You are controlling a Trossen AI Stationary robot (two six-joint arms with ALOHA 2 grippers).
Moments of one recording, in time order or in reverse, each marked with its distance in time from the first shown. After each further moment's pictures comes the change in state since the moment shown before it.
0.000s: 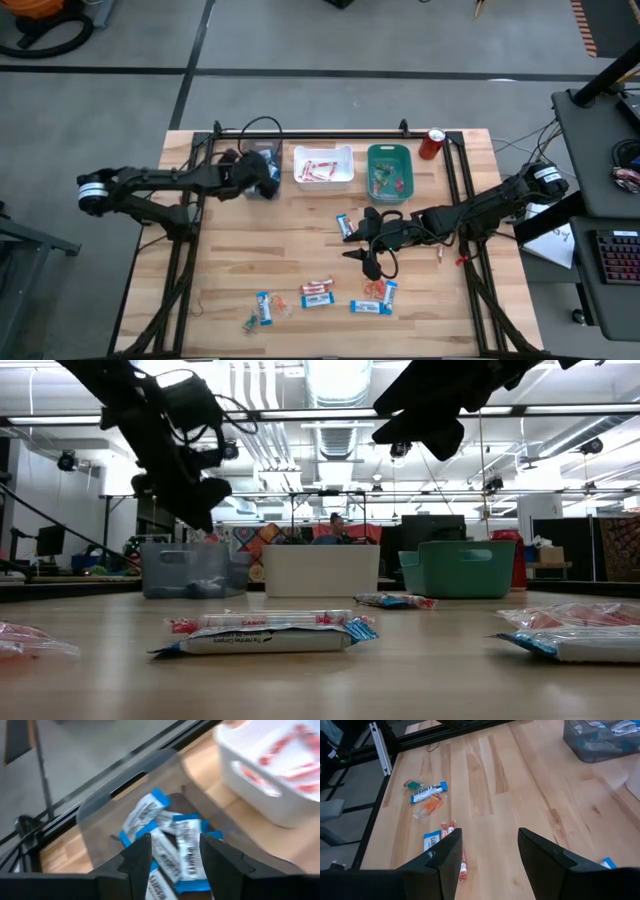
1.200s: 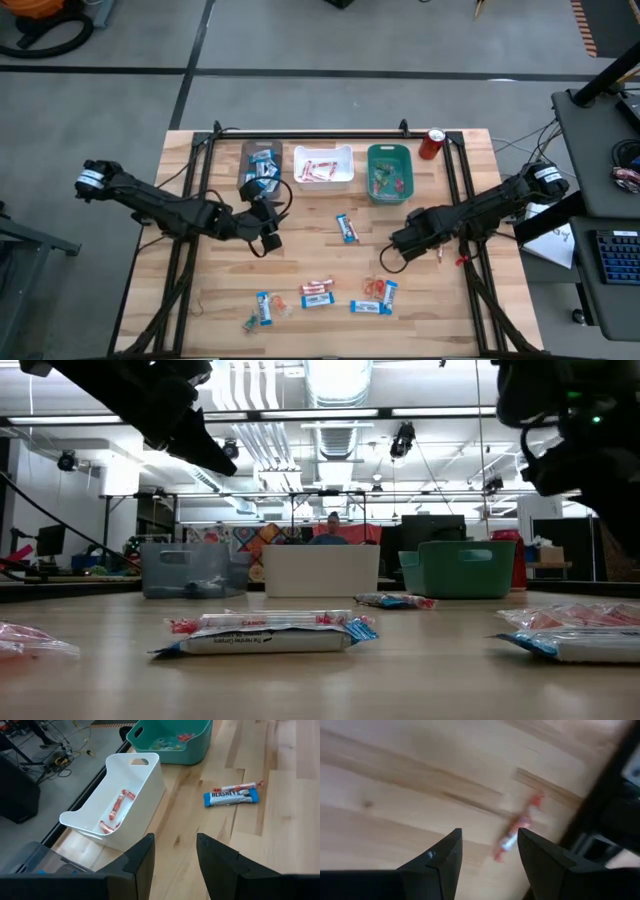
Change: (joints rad) left arm -0.566 -0.051 0.000 0.203 -0.048 0.171; right arm 0.000 -0.001 -0.004 -1.235 -0.232 1.037
